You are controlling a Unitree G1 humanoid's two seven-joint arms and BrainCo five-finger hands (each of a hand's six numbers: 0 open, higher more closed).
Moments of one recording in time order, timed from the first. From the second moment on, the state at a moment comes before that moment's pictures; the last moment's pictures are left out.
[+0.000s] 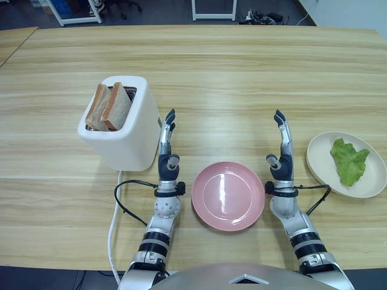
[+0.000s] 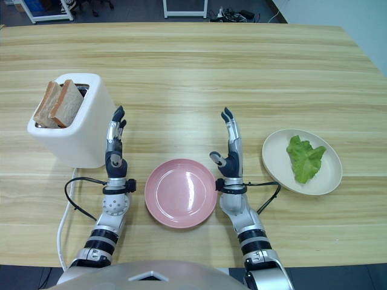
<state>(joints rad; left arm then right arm) -0.08 0.01 -0.03 0.47 0.29 -0.96 0.32 -0.09 -0.15 0.12 0.40 -0.55 -0.78 -0.61</state>
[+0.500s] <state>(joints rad) -0.07 0.38 0.32 0.20 0.82 -0.61 0.63 -0.10 -0.20 0.12 0.41 -0.63 -0.76 -0.66</state>
